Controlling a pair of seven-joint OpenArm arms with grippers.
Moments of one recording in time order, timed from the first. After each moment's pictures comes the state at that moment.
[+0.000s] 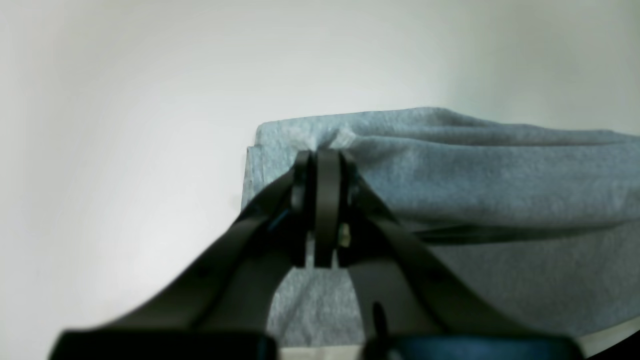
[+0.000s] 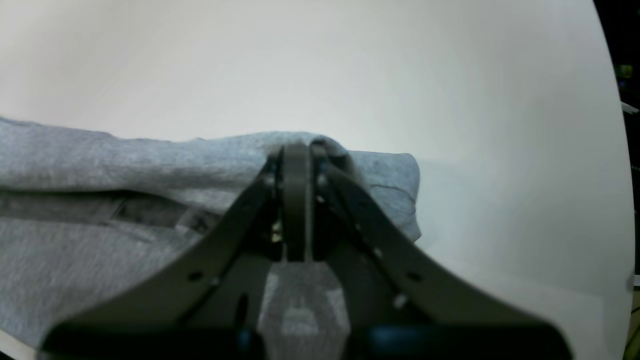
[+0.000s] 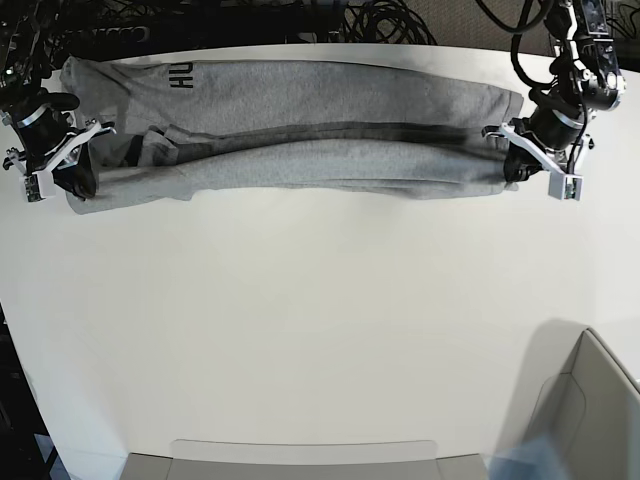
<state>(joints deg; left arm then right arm) 24.5 -20.5 -21.8 114.9 -37.7 -10.3 55.1 -27.5 27.6 29.7 114.6 36.6 24.3 -43.4</state>
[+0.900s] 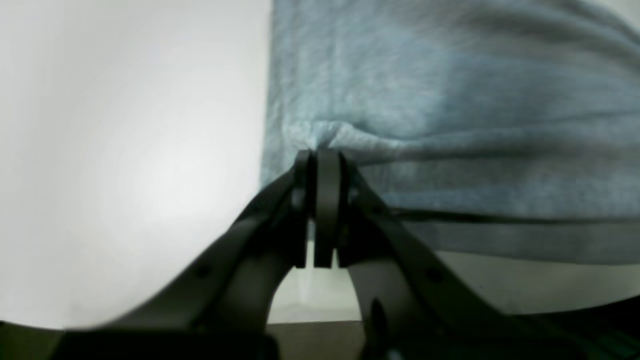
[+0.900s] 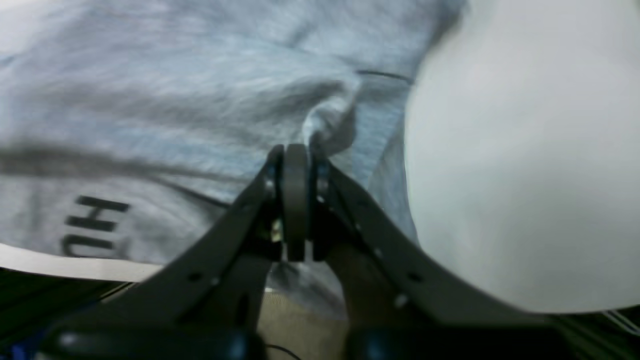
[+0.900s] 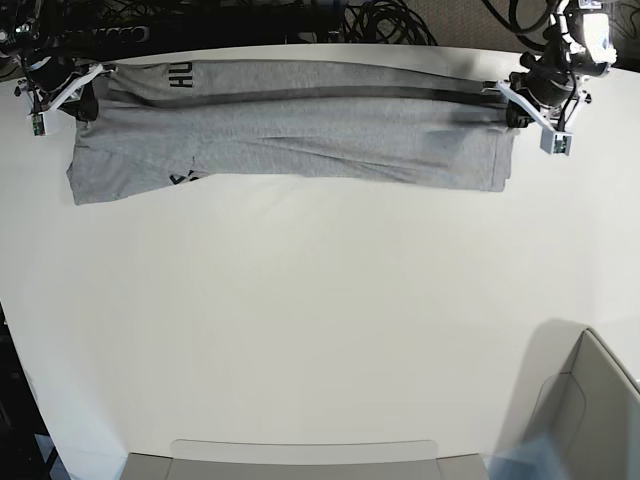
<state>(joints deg) 33.5 -20.7 -20.2 110.2 -29.2 -10.5 54.0 -40.2 25.9 31.0 103.9 36.4 24.1 -38.2</state>
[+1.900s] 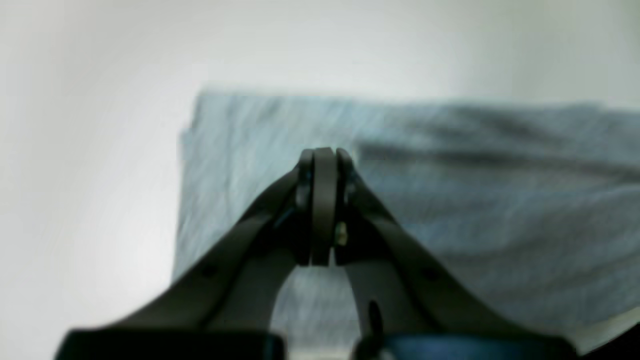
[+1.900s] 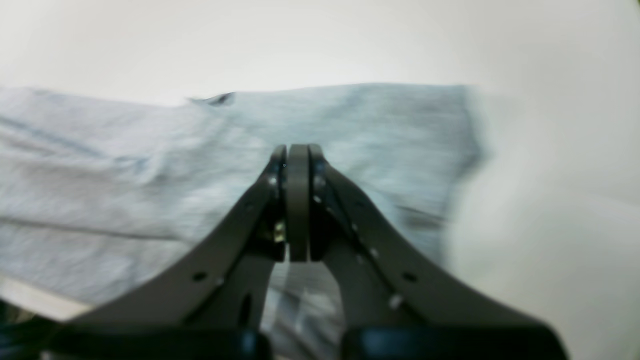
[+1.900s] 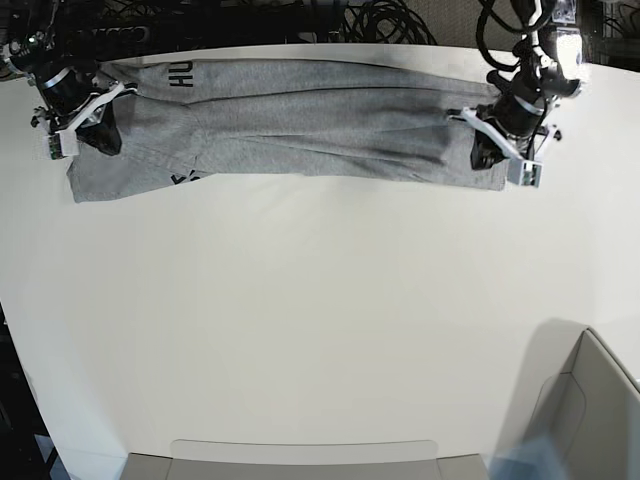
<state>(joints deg) 27.1 -16.3 -13.2 113.8 -28.2 -10.5 48.5 -35.8 24.0 24.4 110.9 36.3 23.7 -36.2</state>
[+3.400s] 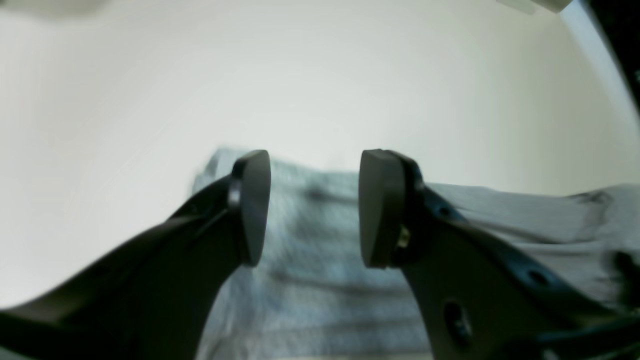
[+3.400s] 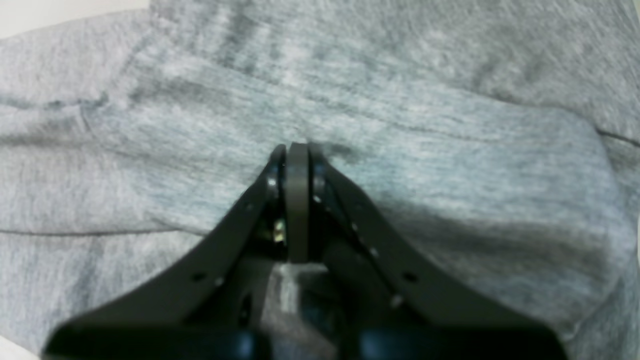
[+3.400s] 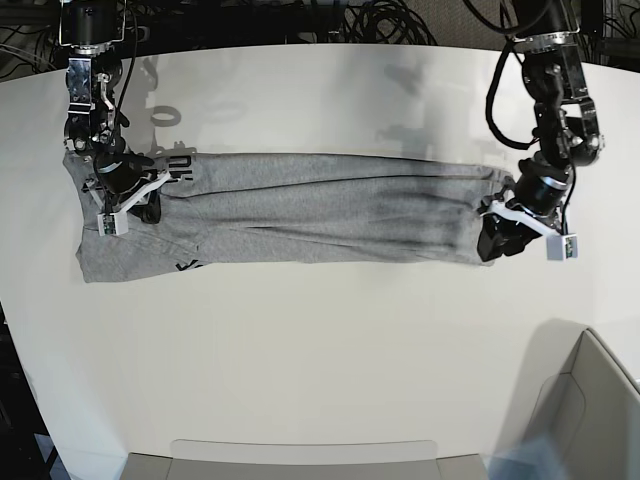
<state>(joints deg) 7.8 -17.3 -19.9 97.2 -46.0 -10.8 44.1 -5.9 21.3 4.7 76.6 22.1 12.9 -24.9</state>
